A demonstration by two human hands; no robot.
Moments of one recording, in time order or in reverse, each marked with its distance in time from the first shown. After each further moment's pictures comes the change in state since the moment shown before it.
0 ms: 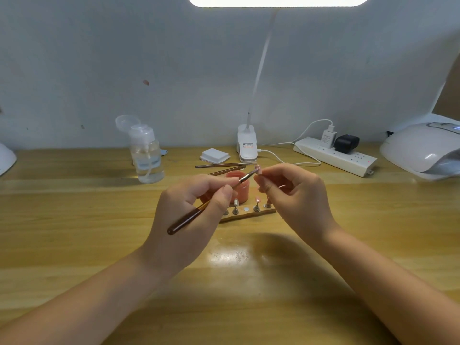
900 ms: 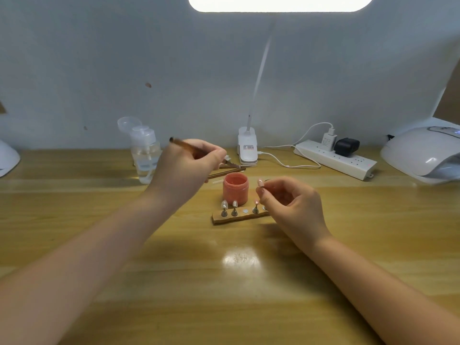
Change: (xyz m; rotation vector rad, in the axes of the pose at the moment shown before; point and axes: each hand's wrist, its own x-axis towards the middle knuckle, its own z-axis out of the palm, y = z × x) left_hand 0.065 -0.024 -0.008 0.156 0.037 -0.253; right_hand -0.009 0.023 0.006 0.039 0.061 0.162
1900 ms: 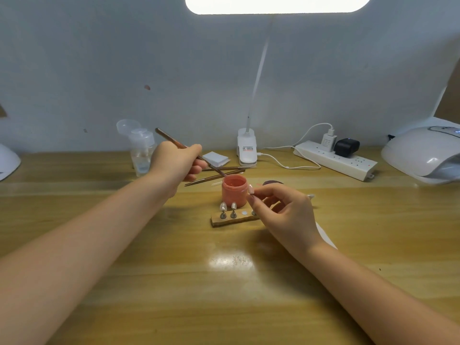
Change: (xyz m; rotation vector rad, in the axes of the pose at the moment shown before) left_hand 0.046 -0.034 0.006 -0.092 0.165 -0.454; right_hand -0.004 0.001 0.007 -0.042 -0.058 -0.082
